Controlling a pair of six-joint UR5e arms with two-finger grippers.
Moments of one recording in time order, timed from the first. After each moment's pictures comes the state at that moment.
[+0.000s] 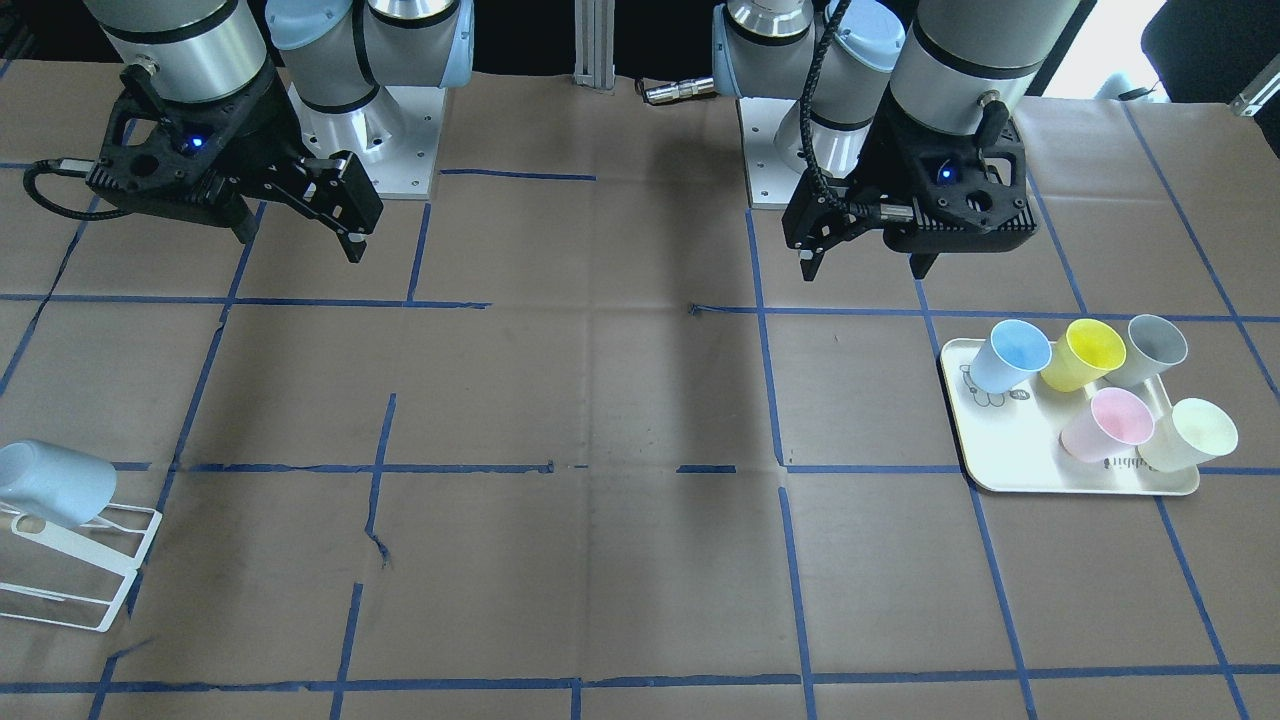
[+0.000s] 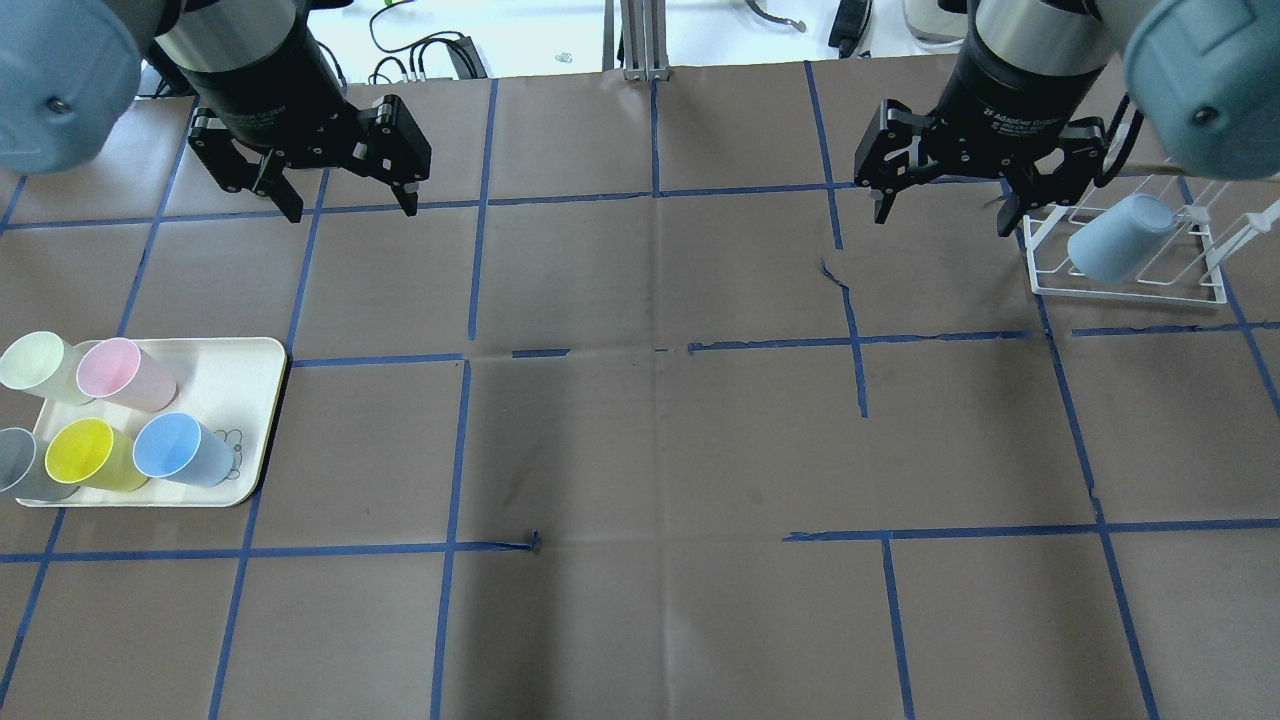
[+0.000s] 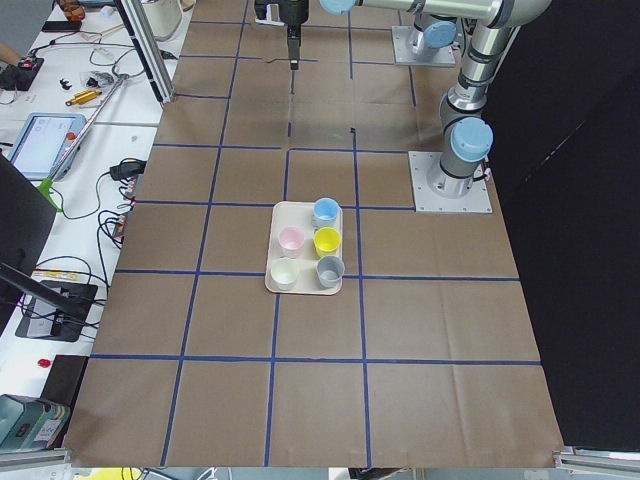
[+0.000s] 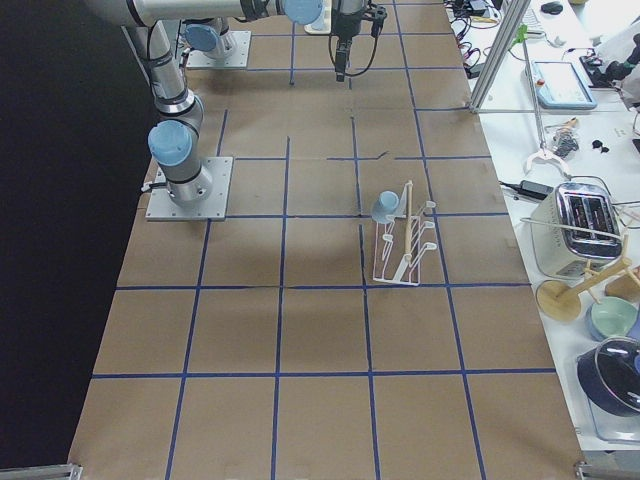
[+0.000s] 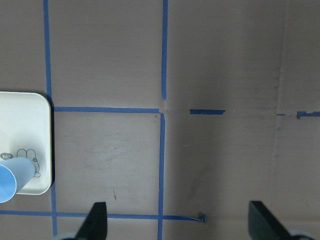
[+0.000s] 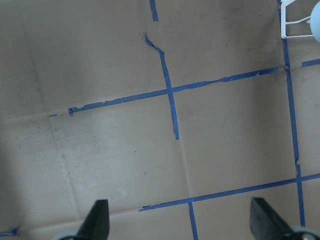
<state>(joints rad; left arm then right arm) -1.61 -1.63 -1.45 -1.61 1.59 -0.07 1.59 -1.57 1.54 -1.54 -1.57 0.21</state>
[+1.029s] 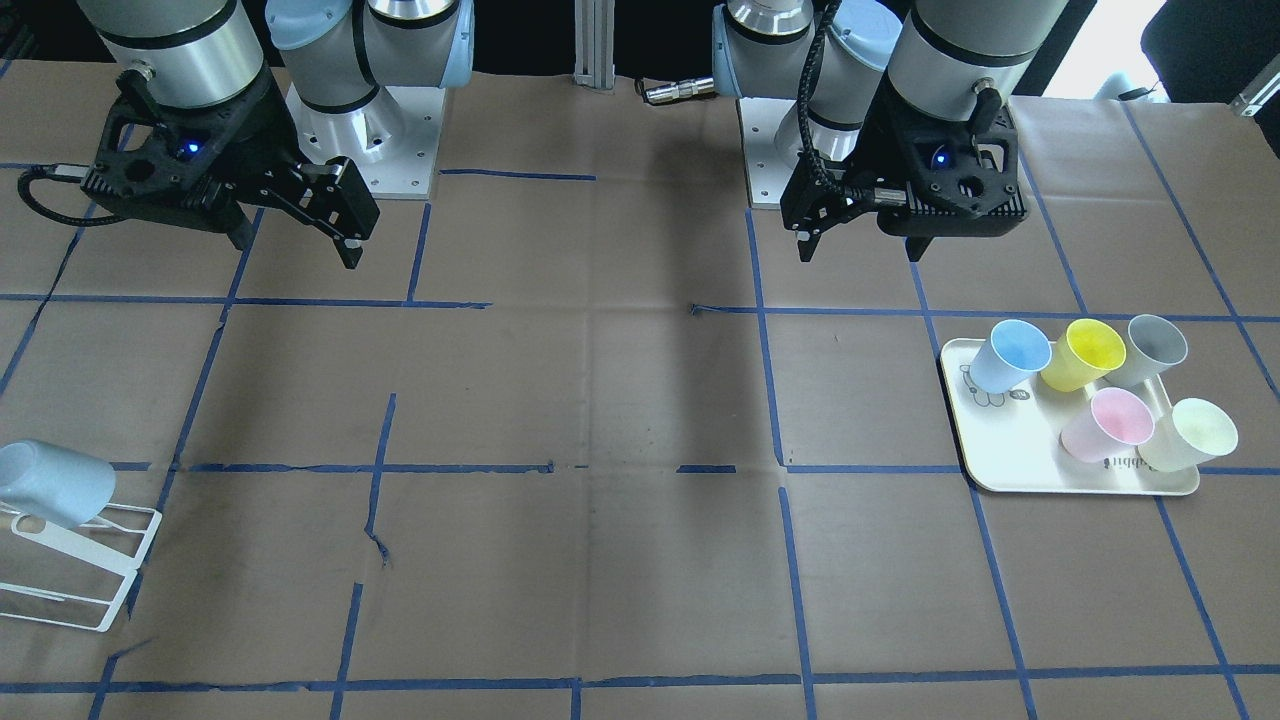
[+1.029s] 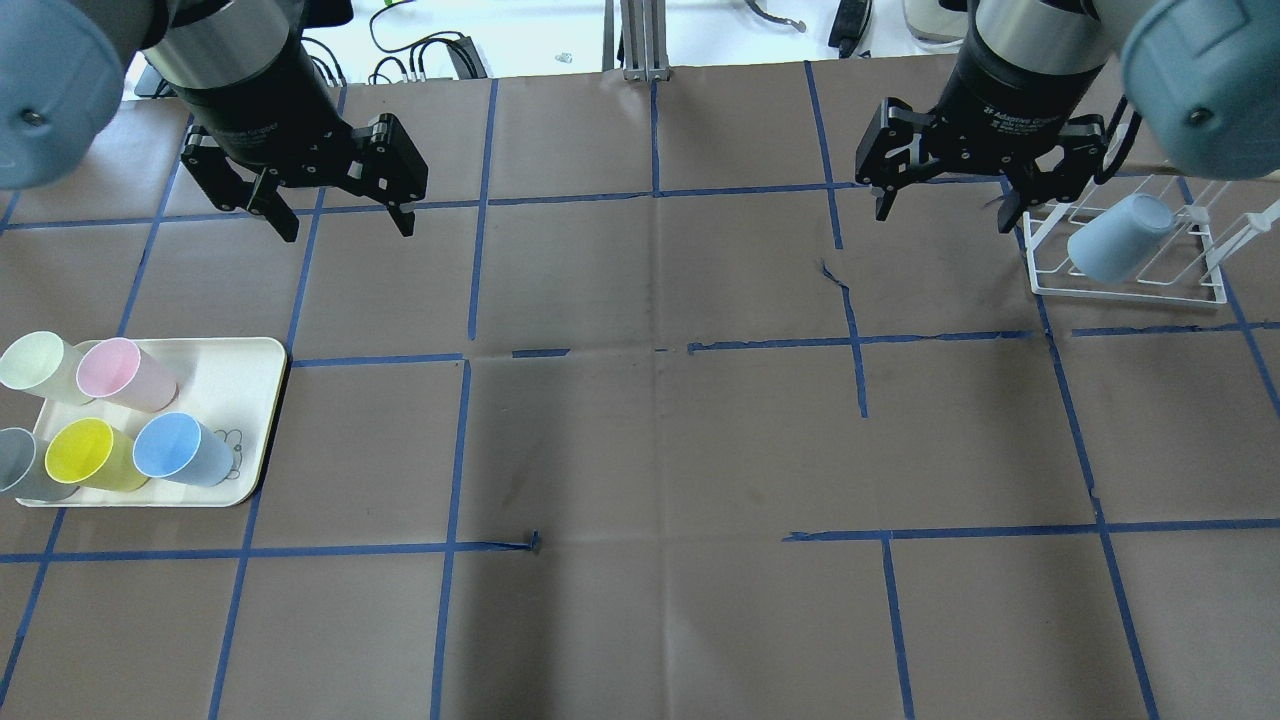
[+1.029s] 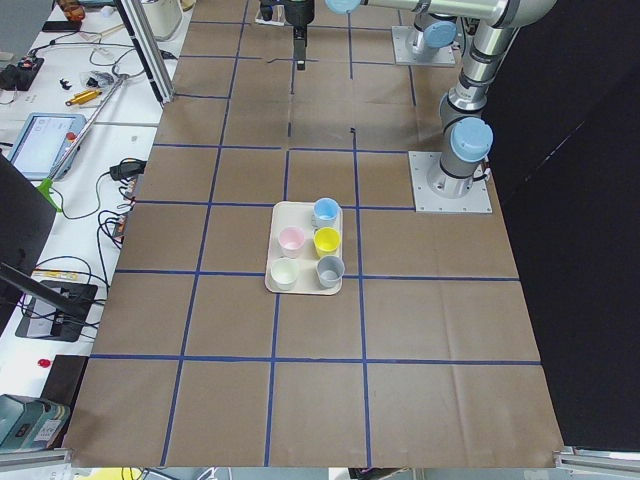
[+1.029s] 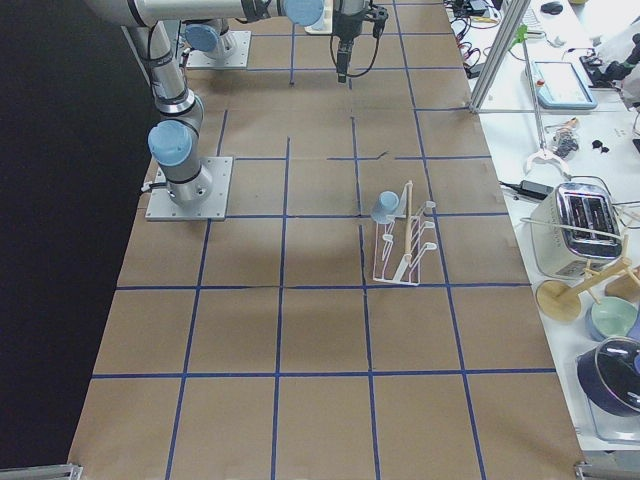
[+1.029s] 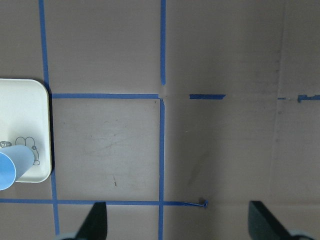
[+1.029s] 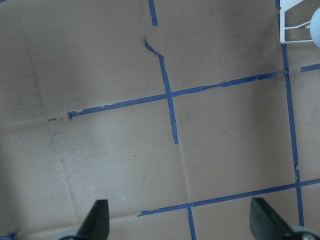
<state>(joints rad) -1.61 -1.61 -1.48 -1.65 1.58 -0.05 1.58 -1.56 1.54 -1.58 -1.58 0.18</state>
